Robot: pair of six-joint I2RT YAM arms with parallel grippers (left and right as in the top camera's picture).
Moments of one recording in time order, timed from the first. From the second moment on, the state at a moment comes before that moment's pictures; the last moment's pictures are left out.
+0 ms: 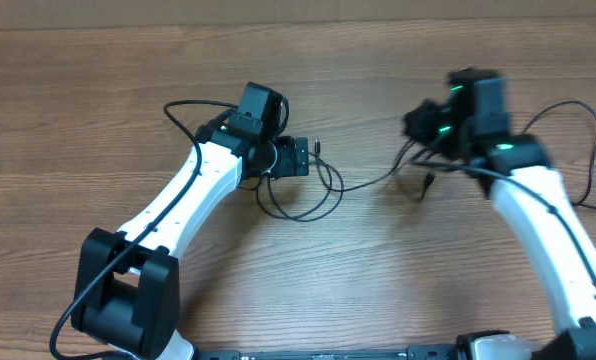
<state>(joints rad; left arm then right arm) -0.40 1.76 1.29 -0.70 0.16 -0.43 0.10 1.44 1.20 -0.57 -0.21 0.65</state>
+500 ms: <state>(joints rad) -0.40 1.76 1.29 -0.70 0.16 -0.44 -0.52 1.37 1.30 -0.59 -0.18 0.56</state>
